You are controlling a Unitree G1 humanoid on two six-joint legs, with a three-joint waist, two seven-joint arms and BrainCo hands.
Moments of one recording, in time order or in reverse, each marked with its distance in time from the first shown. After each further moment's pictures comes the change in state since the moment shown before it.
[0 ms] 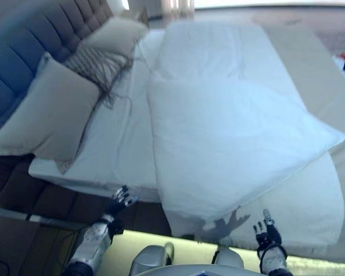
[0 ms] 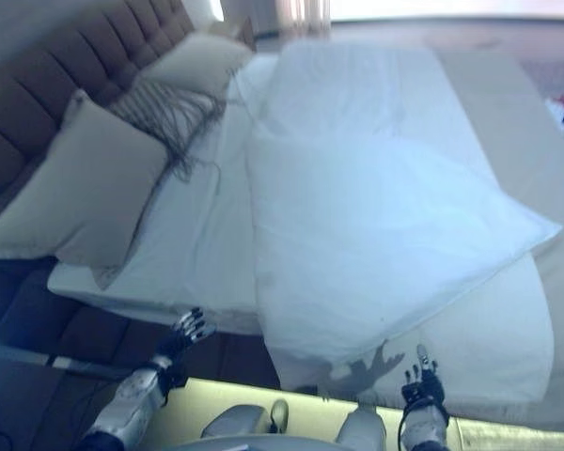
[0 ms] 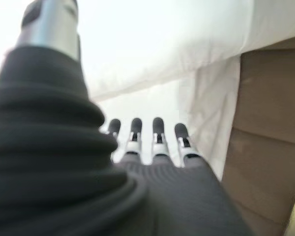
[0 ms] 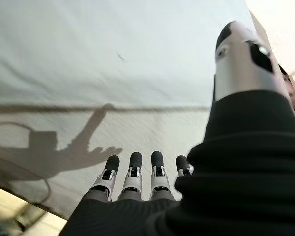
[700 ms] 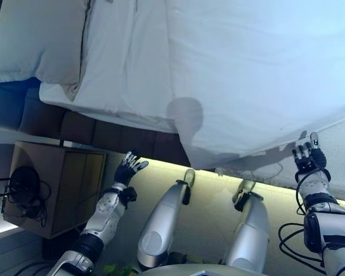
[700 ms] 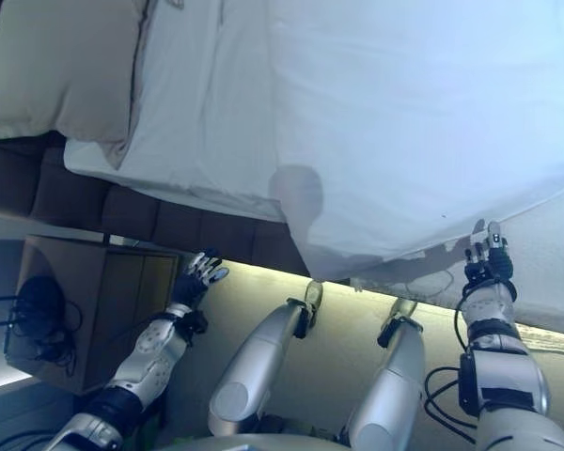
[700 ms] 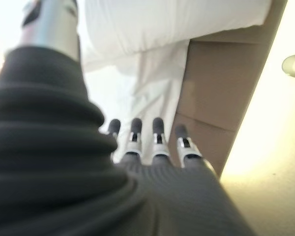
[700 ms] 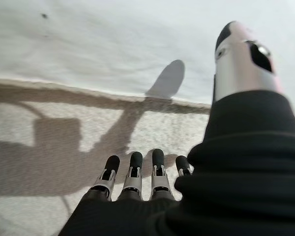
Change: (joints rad) left arm -0.039 0.013 -0.087 -0.184 -0.177 -0.083 0.074; right arm -0.483 -0.382 -0.018 0.148 0.055 0.223 0.049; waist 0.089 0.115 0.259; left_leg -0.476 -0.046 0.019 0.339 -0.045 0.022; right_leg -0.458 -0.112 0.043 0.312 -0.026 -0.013
